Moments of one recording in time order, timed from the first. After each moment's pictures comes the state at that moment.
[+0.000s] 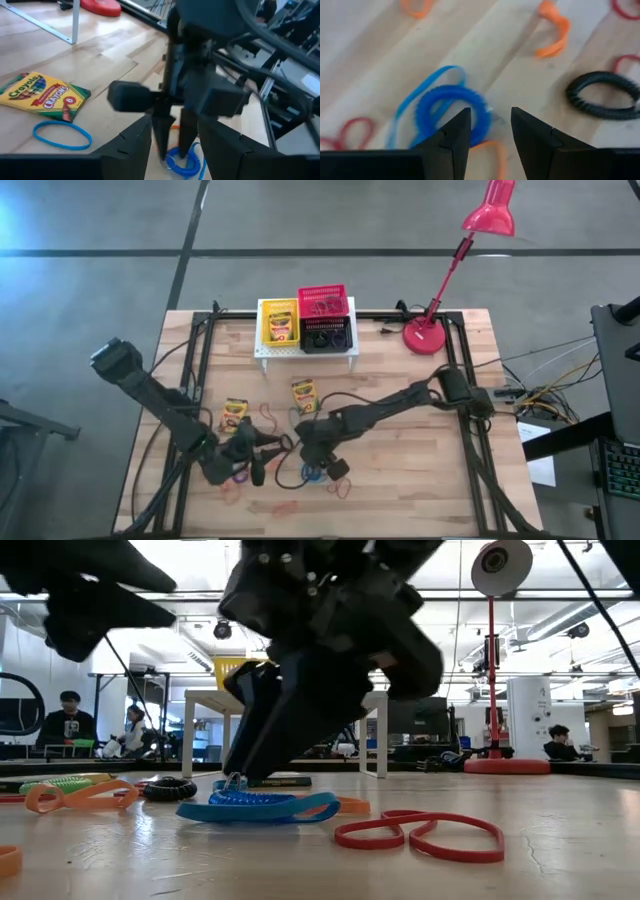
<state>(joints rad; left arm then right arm) -0.78 1.38 0.58 0.20 -0.93 -0.90 0.21 2.21 1.56 -0.31 -0.27 -0.34</state>
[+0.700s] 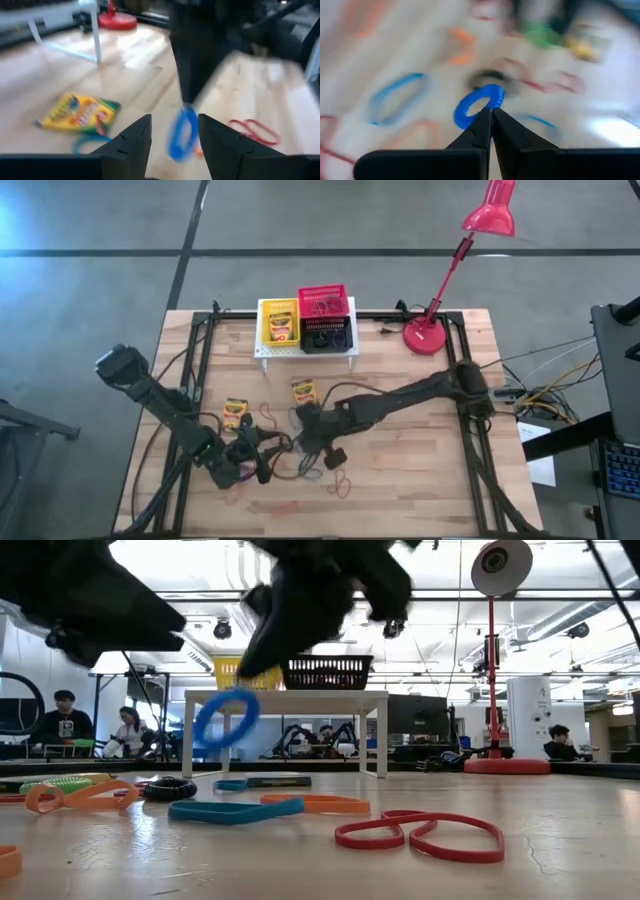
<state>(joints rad) -0.75 1.46 0.58 0.21 -1.00 -0.73 0.21 2.03 1.61 -0.47 0.03 -0.35</state>
